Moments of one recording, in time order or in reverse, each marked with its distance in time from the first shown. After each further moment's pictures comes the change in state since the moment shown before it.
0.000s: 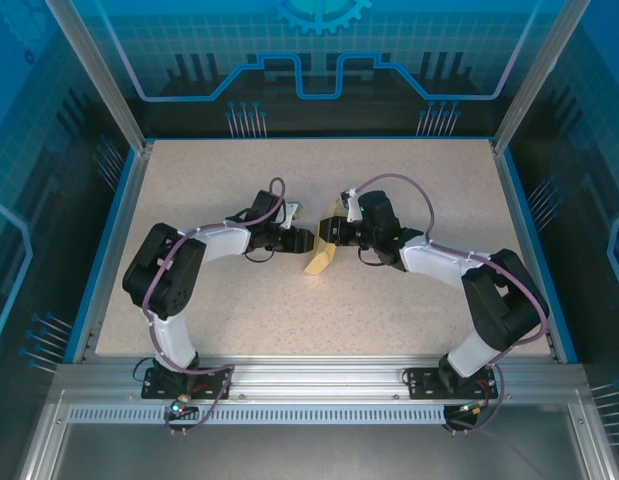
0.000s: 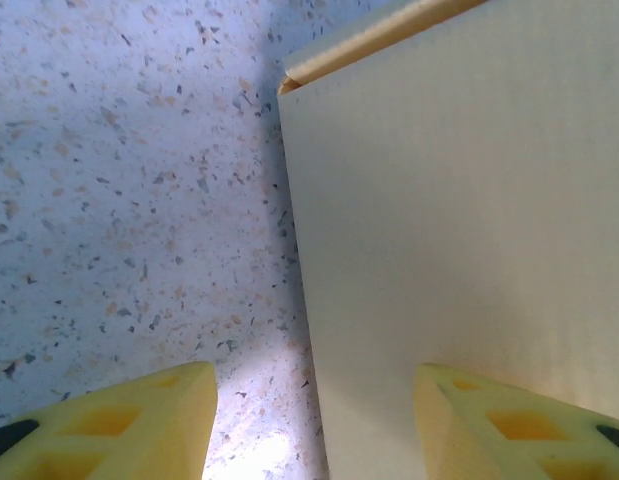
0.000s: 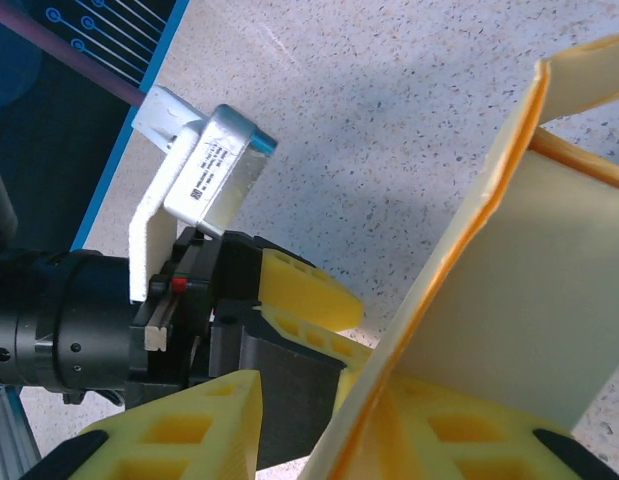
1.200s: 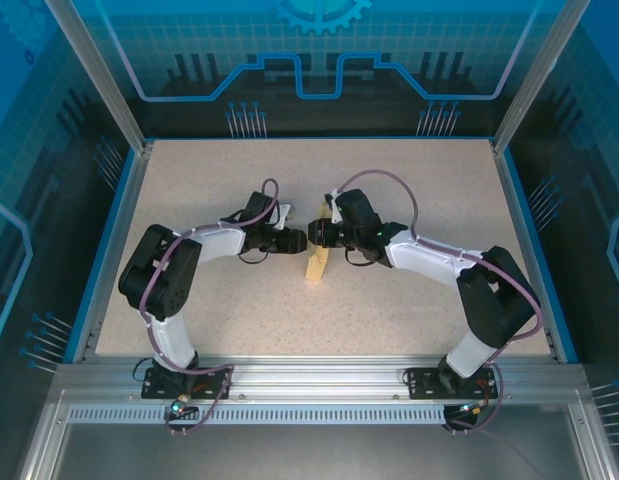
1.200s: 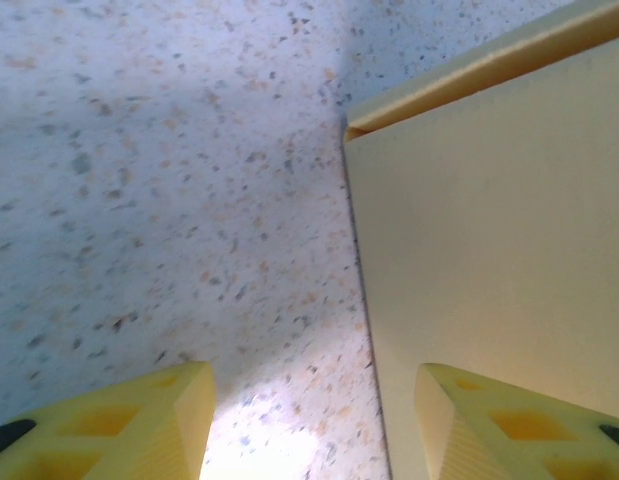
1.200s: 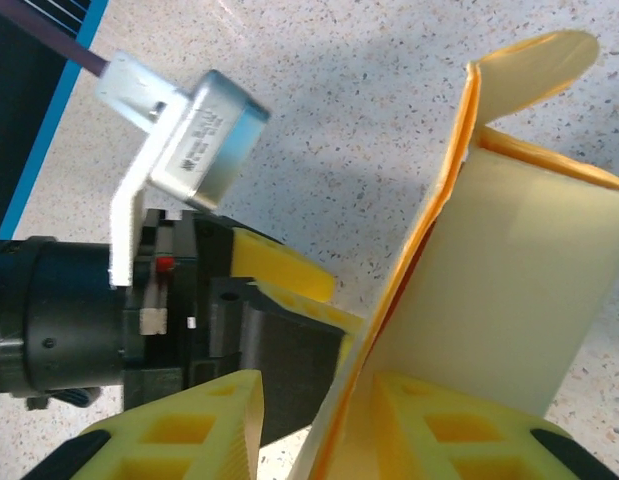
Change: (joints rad) left arm 0.038 -0.040 -0.047 -0.008 -0.050 0.000; right arm 0.112 0.043 0.143 -0.214 0.185 -0.003
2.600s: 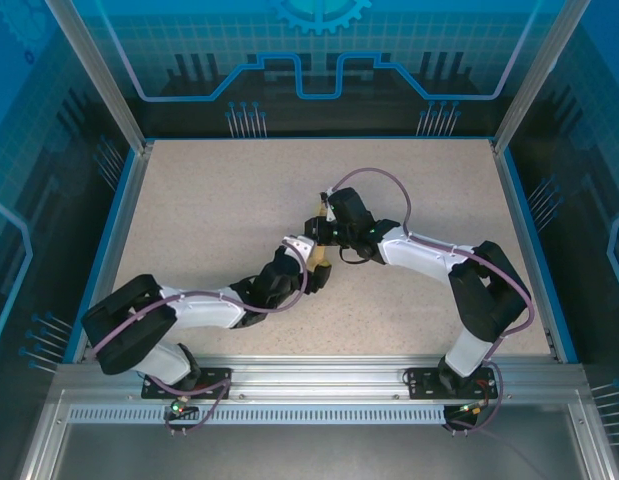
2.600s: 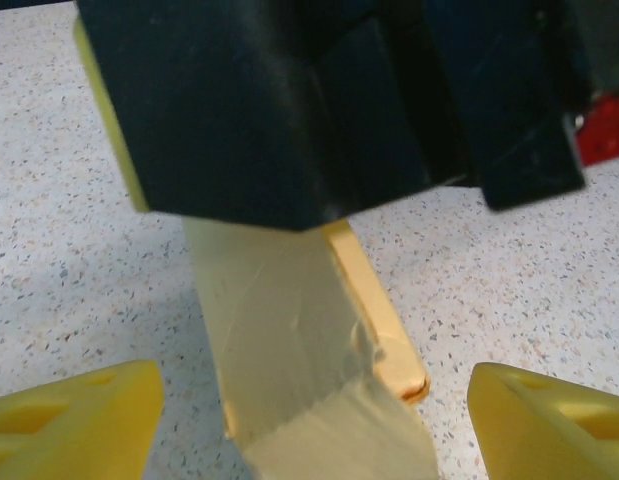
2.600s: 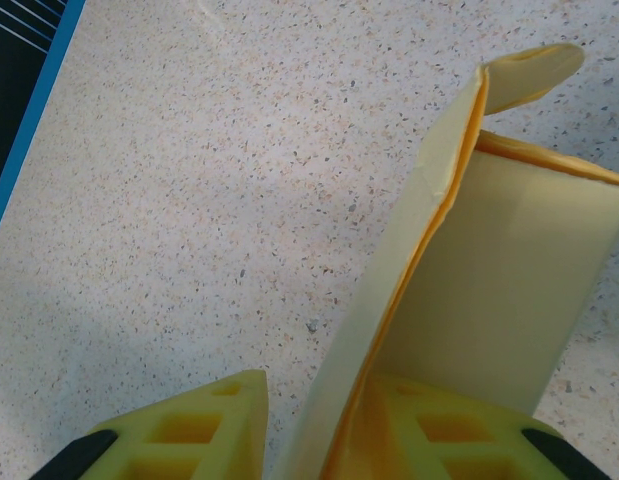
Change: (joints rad) left arm -0.496 -0.312 -0.441 0.616 -0.726 0.114; right arm 0.019 0.049 0.050 -0.014 0.049 0.019
